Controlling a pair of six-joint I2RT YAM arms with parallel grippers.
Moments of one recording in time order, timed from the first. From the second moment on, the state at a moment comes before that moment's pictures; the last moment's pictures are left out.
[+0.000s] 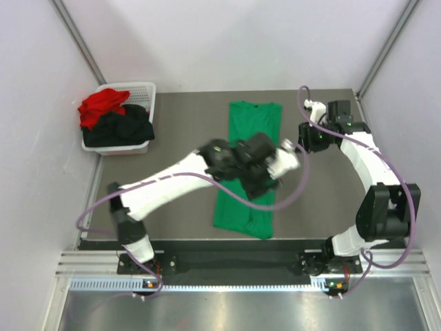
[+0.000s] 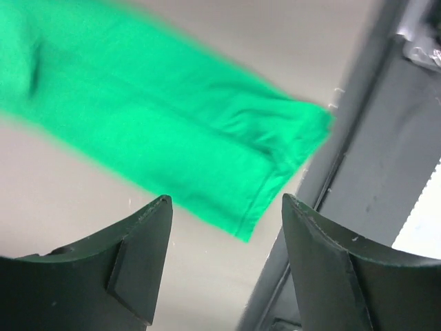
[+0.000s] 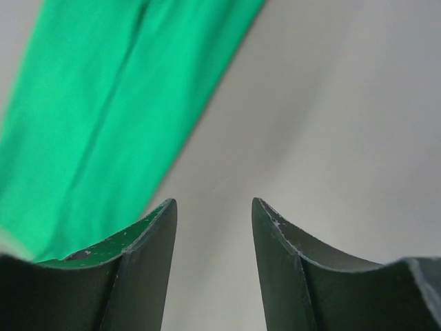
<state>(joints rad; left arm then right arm) -1.14 1.74 1.87 -1.07 0.01 0.17 0.04 1.54 1.28 -0.68 -0.37 -0.19</state>
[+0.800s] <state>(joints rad) -0.51 1.63 0.99 -0.83 0.47 -0.41 0.42 1.37 0.65 -0.79 -0.58 0.37</state>
